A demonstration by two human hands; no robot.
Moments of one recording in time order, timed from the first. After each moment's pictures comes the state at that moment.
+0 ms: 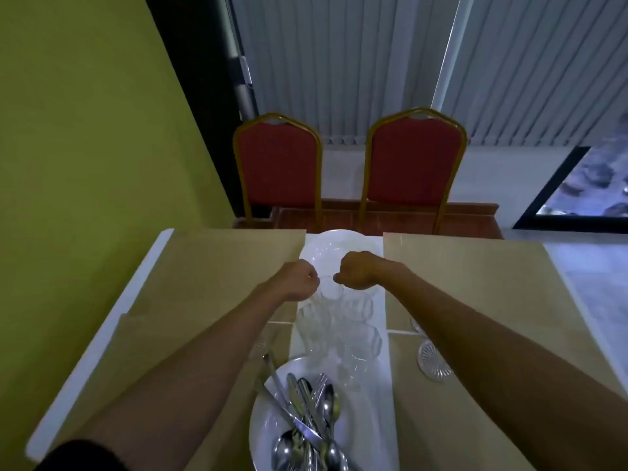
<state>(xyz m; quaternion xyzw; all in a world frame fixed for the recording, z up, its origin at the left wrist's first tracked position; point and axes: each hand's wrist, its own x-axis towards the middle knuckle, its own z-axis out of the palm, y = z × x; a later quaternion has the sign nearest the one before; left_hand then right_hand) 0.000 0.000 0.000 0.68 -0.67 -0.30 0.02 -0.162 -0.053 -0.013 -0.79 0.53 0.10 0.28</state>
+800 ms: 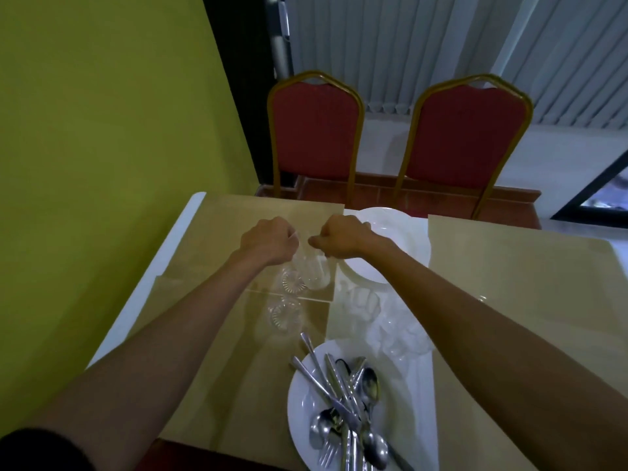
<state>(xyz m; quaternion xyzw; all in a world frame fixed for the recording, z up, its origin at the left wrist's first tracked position) 0.124 -0.008 0.004 0.77 -0.61 -0.19 0.04 -0.037 -0.053 0.009 -0.80 0.53 0.01 0.29</state>
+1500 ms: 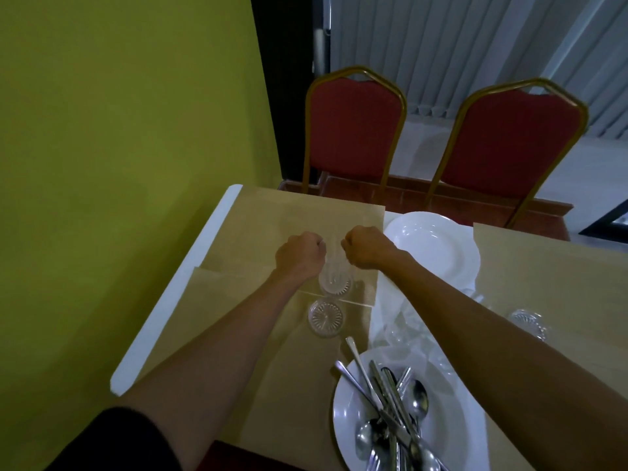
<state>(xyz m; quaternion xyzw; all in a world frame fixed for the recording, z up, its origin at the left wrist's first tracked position) 0.169 0.012 -0.041 0.78 -0.57 -0.20 0.14 0.032 -0.048 -0.030 -0.79 0.55 0.02 0.26</state>
